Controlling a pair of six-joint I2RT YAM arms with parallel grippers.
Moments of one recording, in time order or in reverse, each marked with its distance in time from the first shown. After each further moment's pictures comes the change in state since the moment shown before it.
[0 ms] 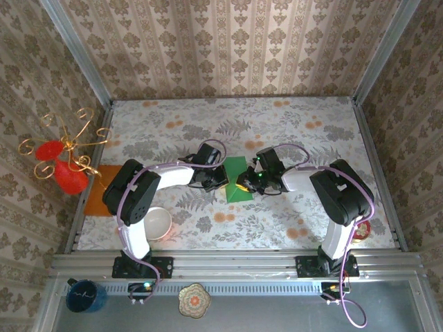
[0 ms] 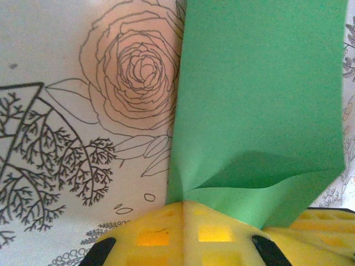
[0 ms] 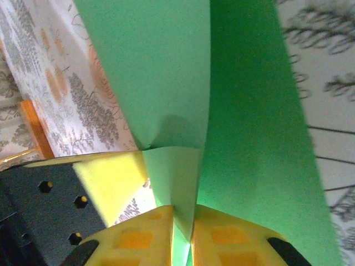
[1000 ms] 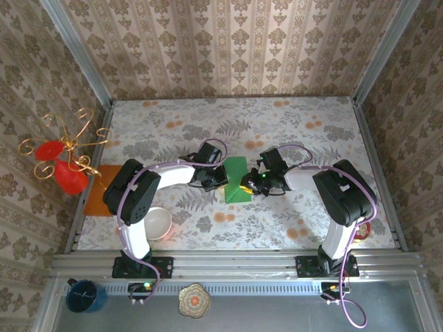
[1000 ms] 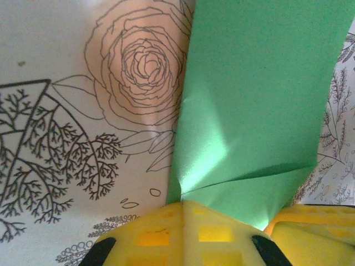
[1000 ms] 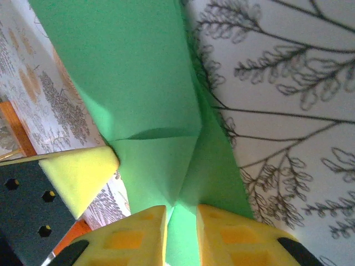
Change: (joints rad) left arm -0.005 0.005 0.027 -0.055 -0.014 0.027; right arm -0.034 -0.012 0.002 -0.107 -0.010 -0.038
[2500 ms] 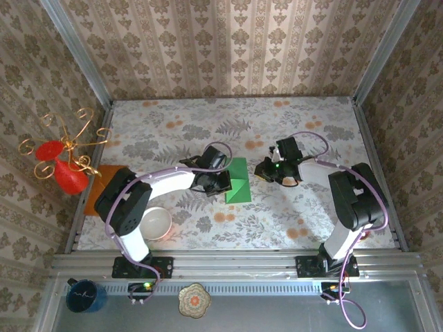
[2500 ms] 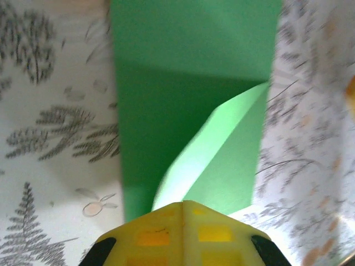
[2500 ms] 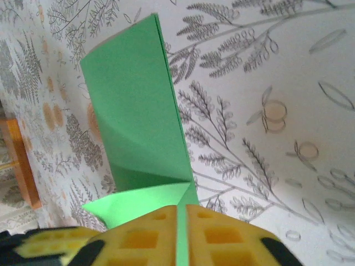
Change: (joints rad) left arm -0.078 -0.119 -0.011 -0.092 -0.011 0.016; right arm -0.156 -0.098 0.035 -0.140 0.020 -0.250
